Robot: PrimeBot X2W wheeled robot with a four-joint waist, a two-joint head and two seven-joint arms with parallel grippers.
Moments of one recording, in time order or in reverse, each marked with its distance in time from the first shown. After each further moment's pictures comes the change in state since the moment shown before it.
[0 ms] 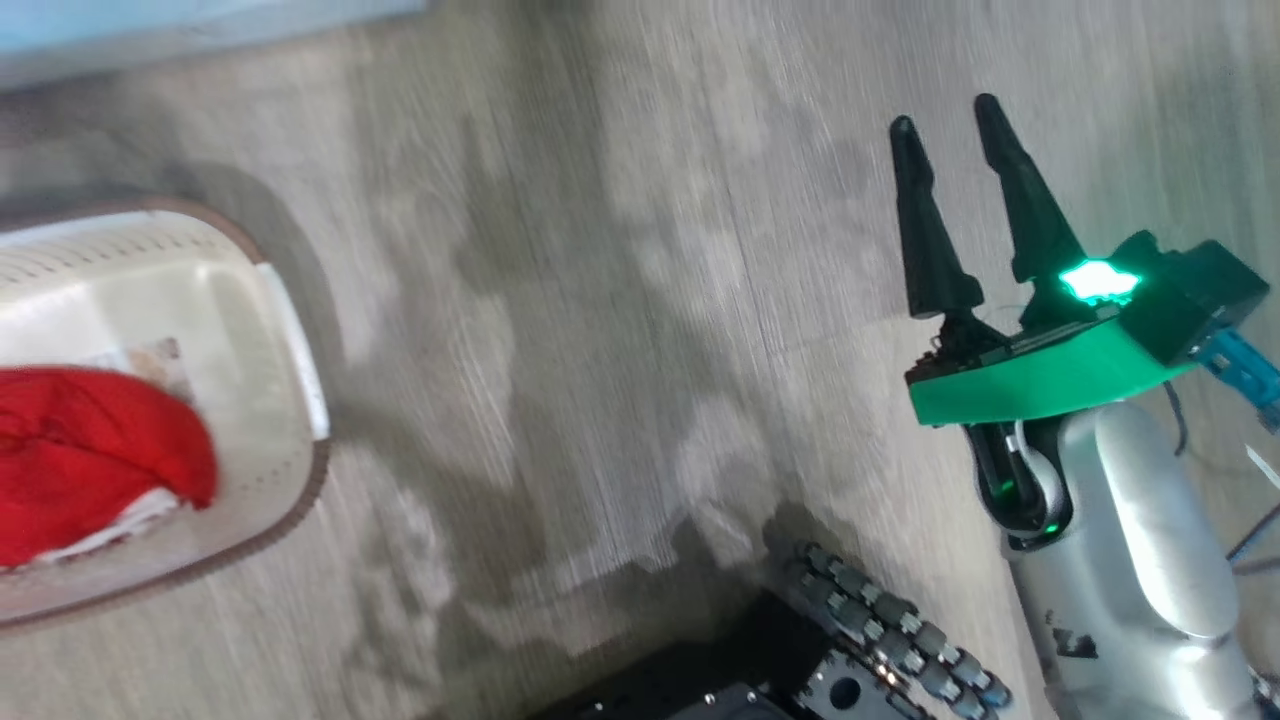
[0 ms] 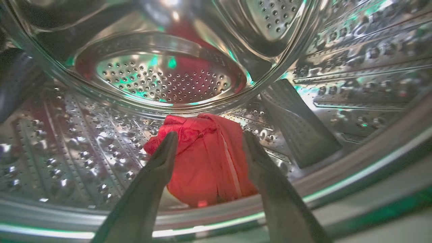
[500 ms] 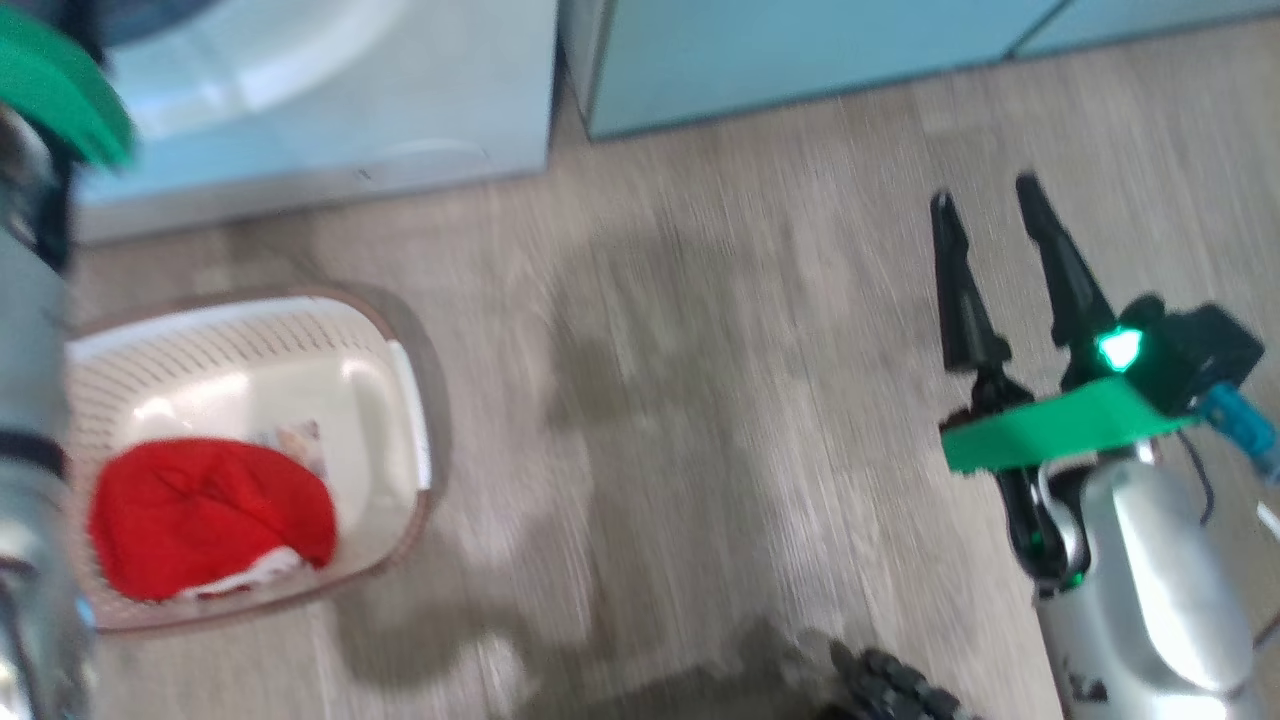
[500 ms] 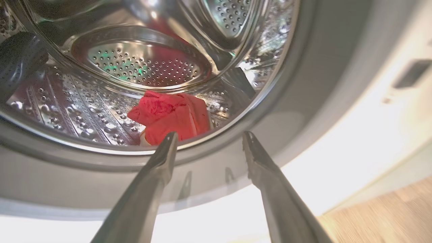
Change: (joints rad) left arm 0.515 -0.154 0.033 -0.230 -0.130 -0.008 -0.006; right arm 0.093 0.000 -0.093 0.044 -0.118 0.000 0.000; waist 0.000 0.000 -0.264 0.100
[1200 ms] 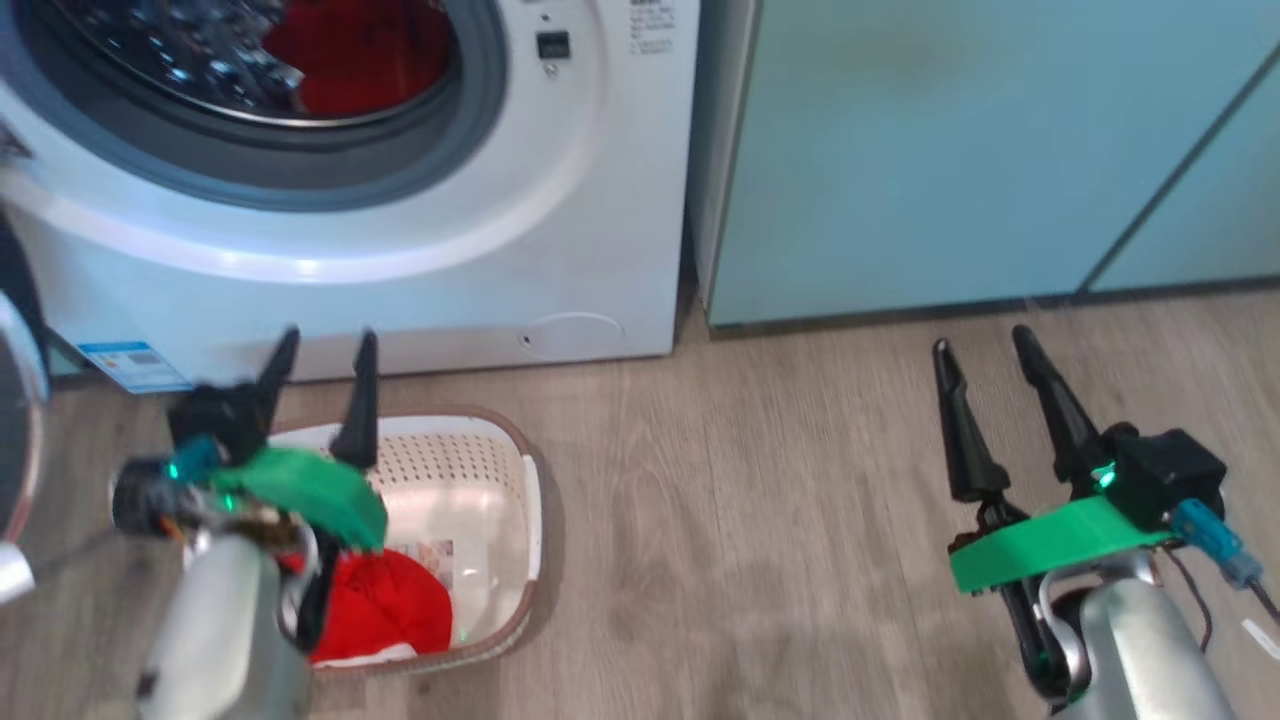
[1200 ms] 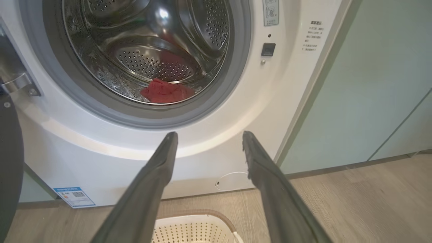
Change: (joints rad) left arm 0.753 -0.188 0.037 -0.557 -0.007 0.048 0.000; right arm 0.190 0.000 -0.039 0.016 -0.061 0.000 0.000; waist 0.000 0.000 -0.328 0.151
